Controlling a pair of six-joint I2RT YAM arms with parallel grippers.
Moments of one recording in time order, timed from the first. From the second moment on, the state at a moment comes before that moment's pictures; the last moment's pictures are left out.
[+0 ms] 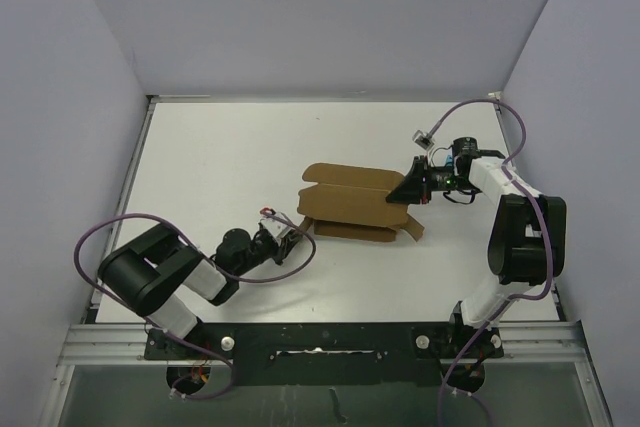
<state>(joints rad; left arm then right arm) -0.69 1.61 0.15 1.28 0.20 0.02 -0.04 1.70 1.14 -0.81 -1.36 -0.70</state>
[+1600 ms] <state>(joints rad) -0.42 1.42 0.28 0.82 0.38 -0.08 -0.05 1.70 1.14 -0.83 -1.33 -0.71</state>
